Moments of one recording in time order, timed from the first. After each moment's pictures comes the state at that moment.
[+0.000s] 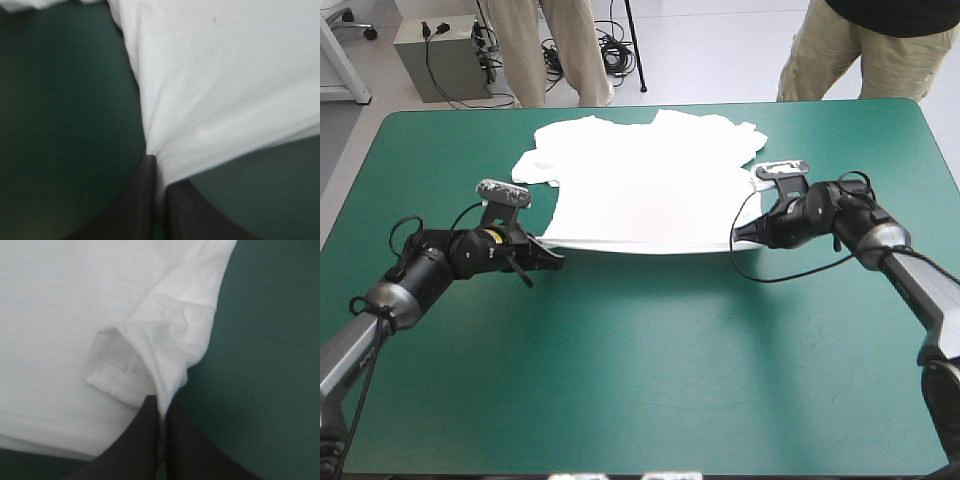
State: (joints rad) left arm -0.24 1.40 -0.96 -0.17 0.52 0.22; right arm 0.24 1.63 -1.22 0.16 0.70 -0.09
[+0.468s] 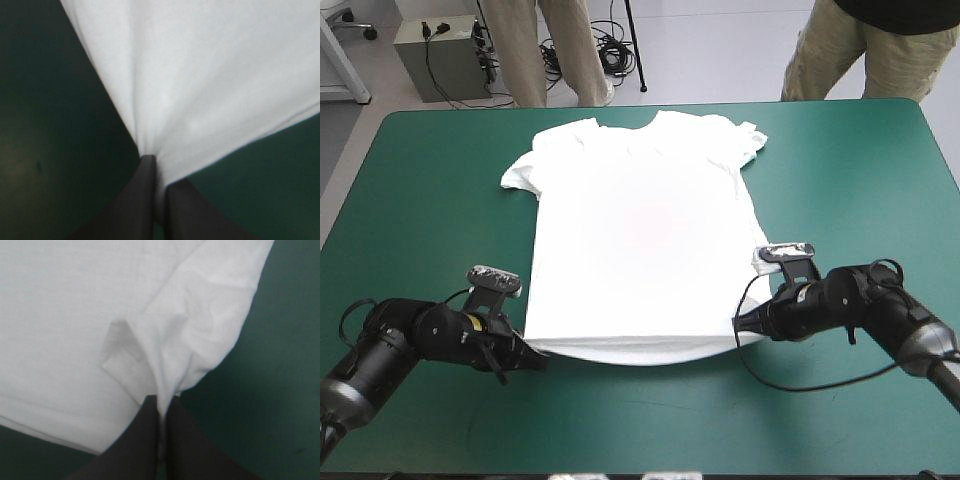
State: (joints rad) left arm -0.31 1.07 -0.71 -0.22 0.91 0.15; right arm 0.37 1.26 -0.81 0.28 0.79 -0.03
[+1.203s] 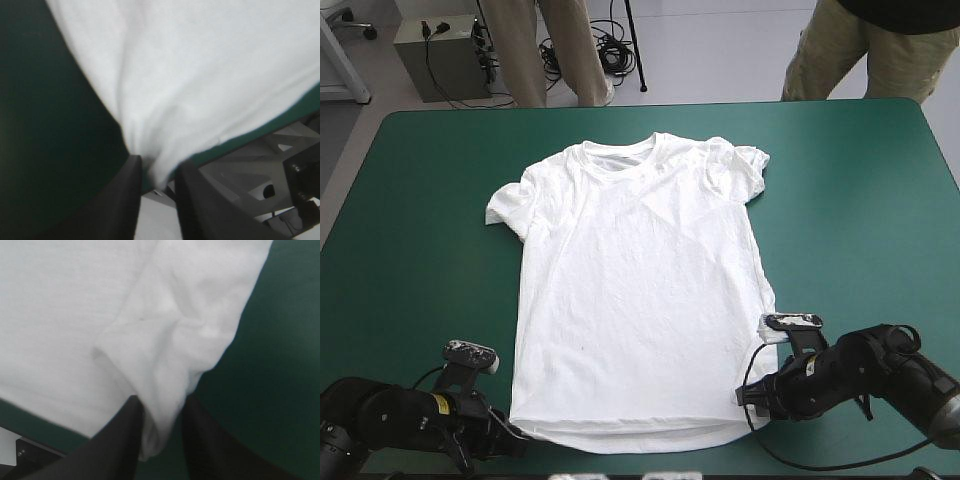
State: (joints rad) left arm -0.33 0.70 -0.53 -0.33 1.21 0.07; right arm 0.52 1.06 -0.58 0.34 0.92 0.17
